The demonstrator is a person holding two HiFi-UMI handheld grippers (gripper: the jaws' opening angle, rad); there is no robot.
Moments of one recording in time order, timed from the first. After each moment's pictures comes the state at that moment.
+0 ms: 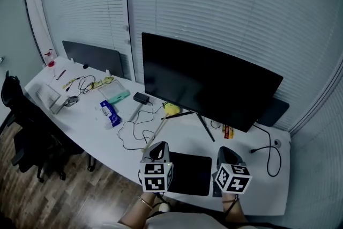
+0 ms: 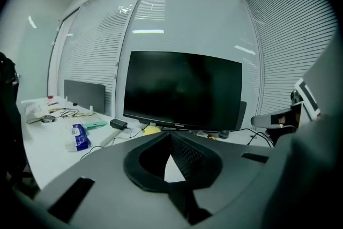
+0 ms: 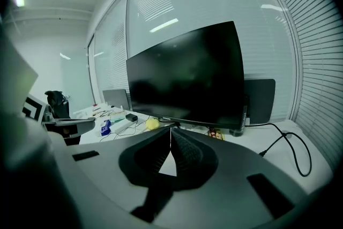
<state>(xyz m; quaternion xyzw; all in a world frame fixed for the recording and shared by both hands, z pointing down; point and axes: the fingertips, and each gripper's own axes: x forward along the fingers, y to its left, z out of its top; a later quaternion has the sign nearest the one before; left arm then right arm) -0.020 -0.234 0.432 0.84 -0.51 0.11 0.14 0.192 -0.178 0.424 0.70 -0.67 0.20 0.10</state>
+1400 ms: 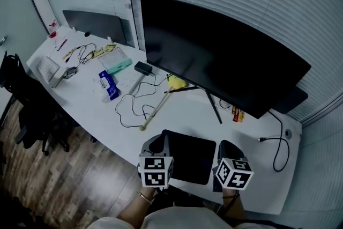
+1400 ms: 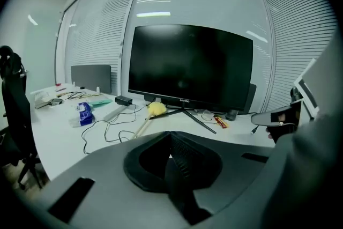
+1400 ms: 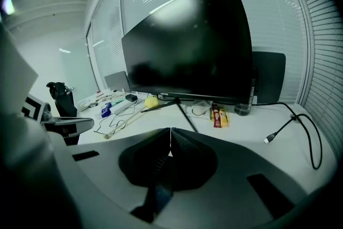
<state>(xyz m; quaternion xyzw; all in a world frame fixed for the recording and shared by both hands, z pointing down) -0.015 -0.222 0.501 0.80 -0.53 0.19 0.19 0.201 -0.183 0.496 0.66 -0.68 0.27 0.16</state>
